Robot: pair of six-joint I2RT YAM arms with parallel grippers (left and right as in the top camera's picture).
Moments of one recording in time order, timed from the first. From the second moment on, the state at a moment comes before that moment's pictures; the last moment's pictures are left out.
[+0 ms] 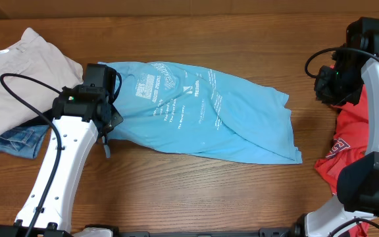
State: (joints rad) left arm -0.11 1.45 1.25 -1.15 -0.32 -0.75; right arm -0.18 1.83 1.80 -1.49 -0.06 0.20
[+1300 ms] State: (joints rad) left arm -0.11 1.45 1.25 -1.15 -0.33 -0.75; right arm -0.05 1.84 1.15 -0.71 -0.20 0.20
